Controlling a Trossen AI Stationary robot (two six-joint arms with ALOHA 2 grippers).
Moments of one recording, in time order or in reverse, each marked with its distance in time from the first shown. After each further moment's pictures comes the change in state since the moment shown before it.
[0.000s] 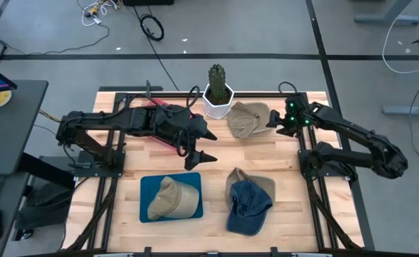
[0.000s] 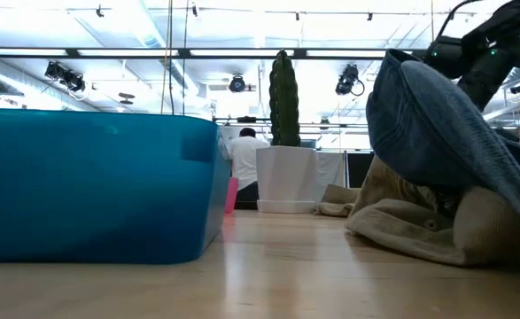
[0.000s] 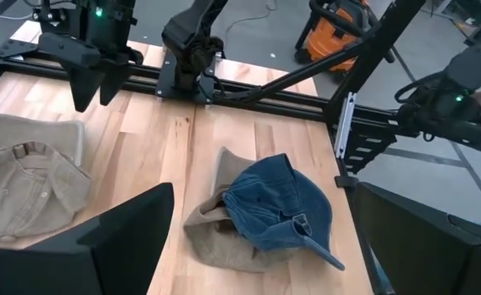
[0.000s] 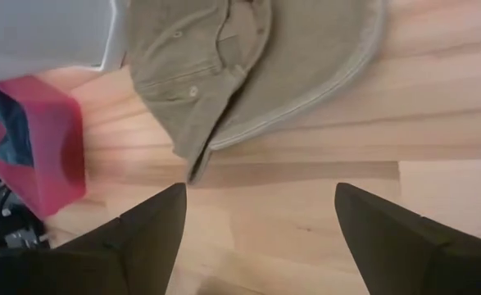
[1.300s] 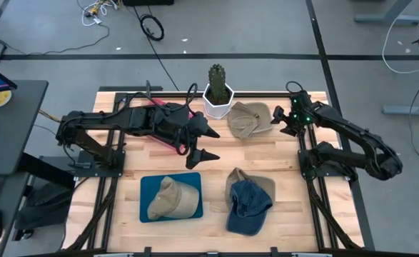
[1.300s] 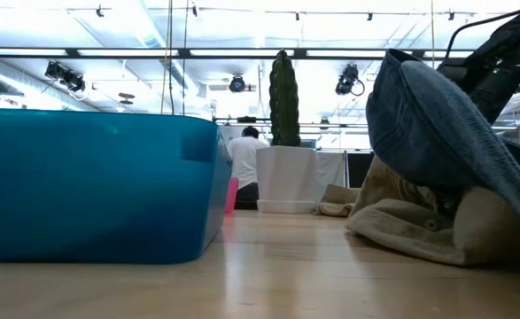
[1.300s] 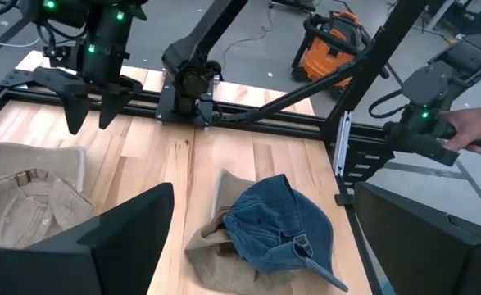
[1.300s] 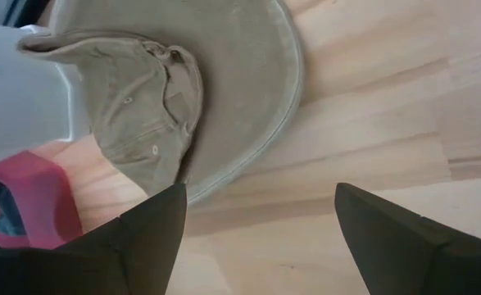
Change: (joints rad) left arm 0.004 -0.001 0.000 0.062 -0.003 0.017; right arm -0.197 0.047 -0.067 0.045 -0.041 0.009
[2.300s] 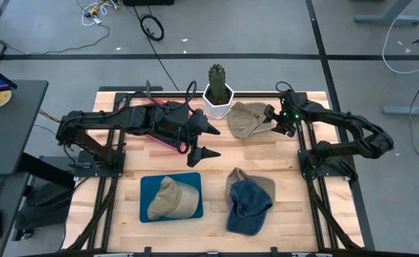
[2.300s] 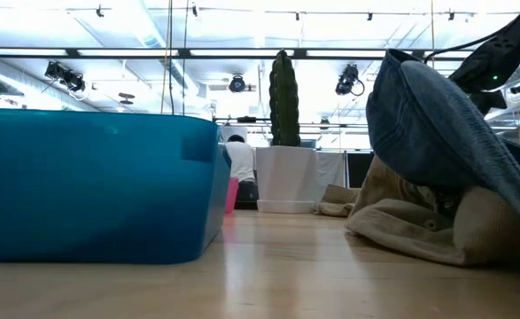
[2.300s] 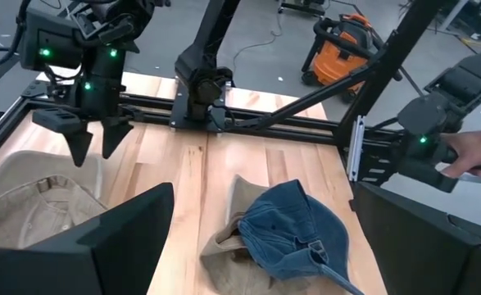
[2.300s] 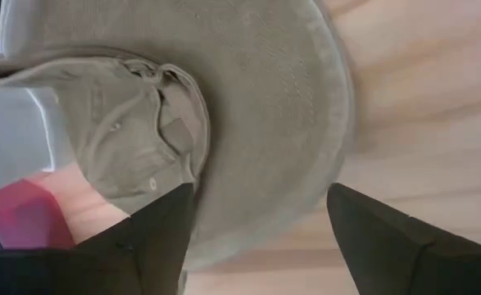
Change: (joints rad) left arm 0.007 0.000 0.000 0.011 -0.027 0.027; right arm 0.044 0.280 0.000 0.250 -0.007 0.081
